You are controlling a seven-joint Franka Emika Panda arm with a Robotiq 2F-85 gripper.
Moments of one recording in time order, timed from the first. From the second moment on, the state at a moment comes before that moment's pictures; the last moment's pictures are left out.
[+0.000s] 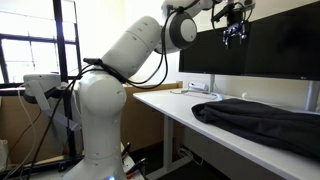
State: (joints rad) arm 0.02 0.70 -0.11 -0.35 -0.08 1.08 0.30
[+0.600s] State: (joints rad) arm 0.07 0.64 -0.09 -0.35 -0.08 1.00 0.32
